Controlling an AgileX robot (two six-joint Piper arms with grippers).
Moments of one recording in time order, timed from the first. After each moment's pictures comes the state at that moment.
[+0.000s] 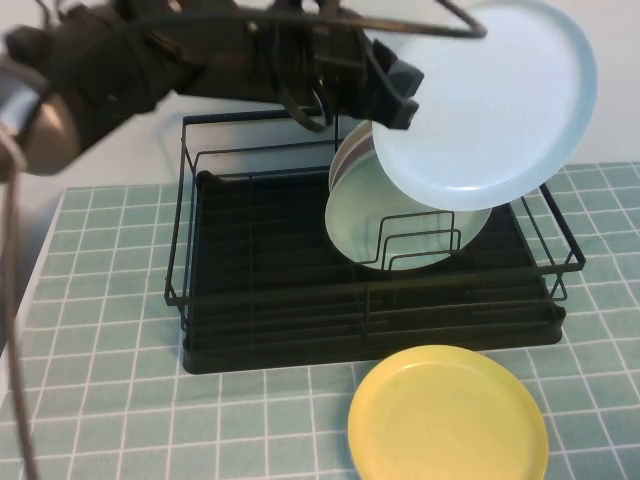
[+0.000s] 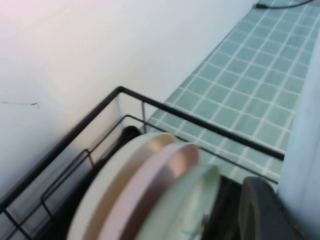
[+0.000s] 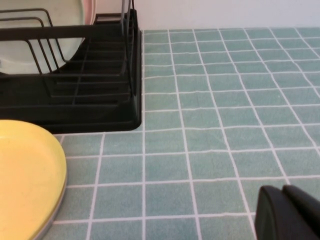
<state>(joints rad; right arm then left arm) 0.03 -0.01 0.02 0.01 0.41 0.00 -0.47 1.76 -1.68 -0.83 0.60 0.89</state>
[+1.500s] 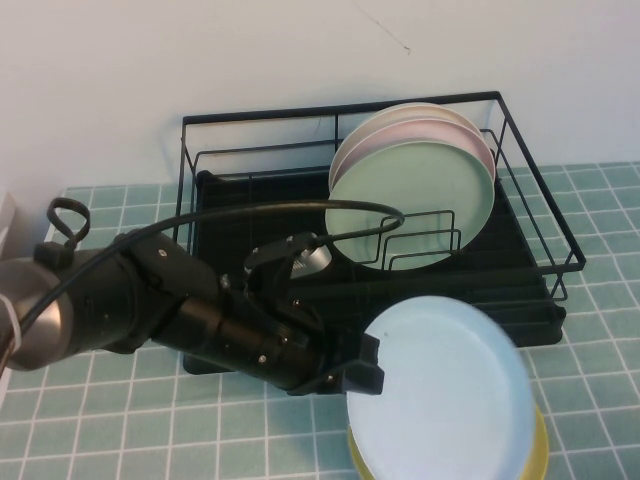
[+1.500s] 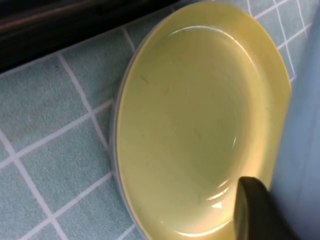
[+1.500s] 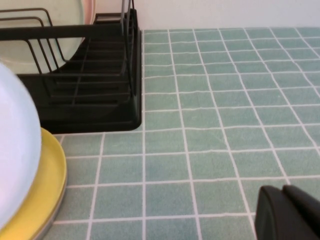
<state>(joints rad) 0.03 -0.01 0.02 0.01 0.41 0.00 -0.48 1.67 -0.98 -1.12 0.71 0.58</state>
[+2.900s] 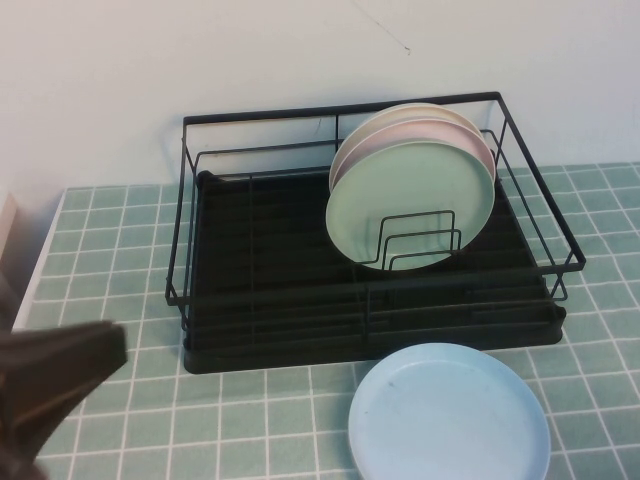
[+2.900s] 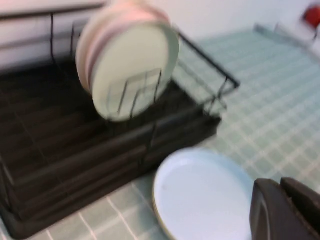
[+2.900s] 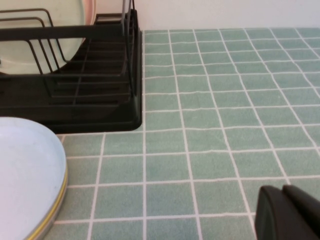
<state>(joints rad) 0.03 -0.01 0.02 0.01 0.41 0.00 -0.20 0.61 -0.78 -0.76 0.81 0.42</state>
